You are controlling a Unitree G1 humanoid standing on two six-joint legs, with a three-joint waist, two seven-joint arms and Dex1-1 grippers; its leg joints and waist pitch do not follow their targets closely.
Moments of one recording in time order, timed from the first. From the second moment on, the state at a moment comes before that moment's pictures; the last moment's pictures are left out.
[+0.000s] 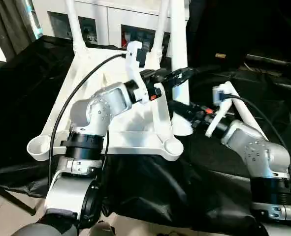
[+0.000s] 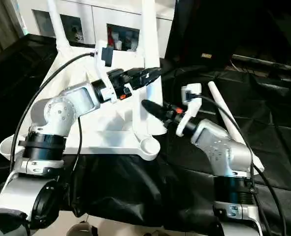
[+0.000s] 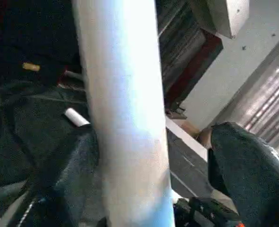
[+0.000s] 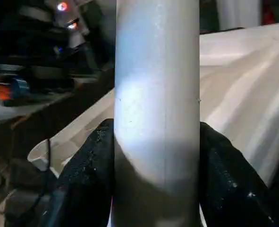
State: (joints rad) left arm -0.83 0.01 0.11 0.32 -0.55 0.78 -0.60; right arm -0.46 -0.20 -0.11 0.06 0.50 0.72 0.73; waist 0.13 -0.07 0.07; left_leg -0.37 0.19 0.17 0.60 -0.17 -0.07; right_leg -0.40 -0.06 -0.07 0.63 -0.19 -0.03
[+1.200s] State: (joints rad) left arm -0.84 -0.04 0.23 0.32 -0.51 0.65 -0.28; right arm -0.51 -0.10 0.13 0.10 0.21 0.53 0.48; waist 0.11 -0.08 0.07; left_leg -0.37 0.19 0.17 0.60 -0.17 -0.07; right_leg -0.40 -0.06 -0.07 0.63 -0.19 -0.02
